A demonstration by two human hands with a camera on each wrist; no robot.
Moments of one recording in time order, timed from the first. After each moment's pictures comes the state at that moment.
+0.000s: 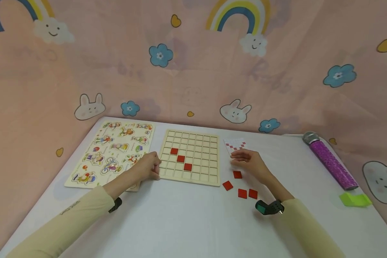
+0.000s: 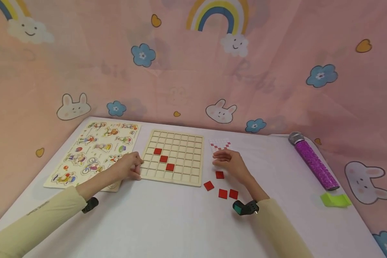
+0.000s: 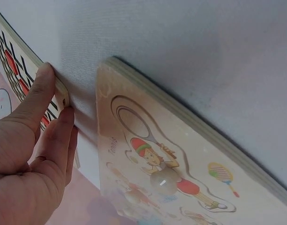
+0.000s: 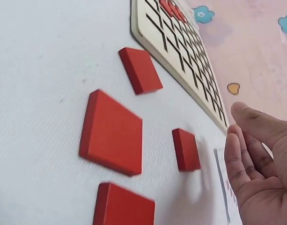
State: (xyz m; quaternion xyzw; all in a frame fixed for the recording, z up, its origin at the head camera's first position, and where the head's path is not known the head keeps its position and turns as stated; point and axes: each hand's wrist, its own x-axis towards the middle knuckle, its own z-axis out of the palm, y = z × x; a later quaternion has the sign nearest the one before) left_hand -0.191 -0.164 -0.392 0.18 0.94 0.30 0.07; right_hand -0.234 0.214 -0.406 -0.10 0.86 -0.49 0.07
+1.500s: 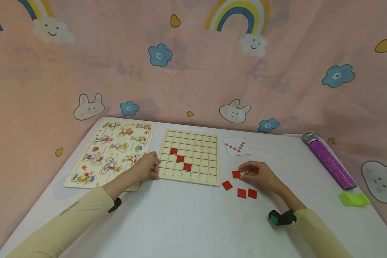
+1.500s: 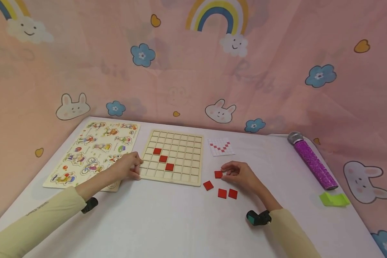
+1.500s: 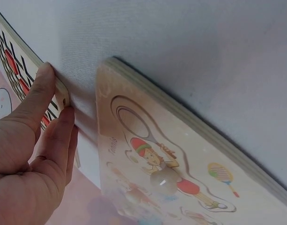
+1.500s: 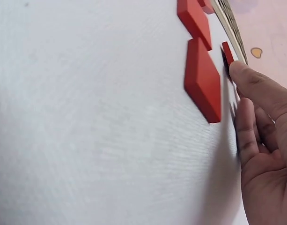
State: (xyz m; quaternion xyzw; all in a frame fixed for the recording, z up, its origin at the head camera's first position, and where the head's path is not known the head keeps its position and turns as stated) left_hand -0.189 -0.166 -0.392 0.19 0.94 0.29 0.06; right_hand -0.217 0.258 -0.428 -0.15 0.88 -0.43 0.11
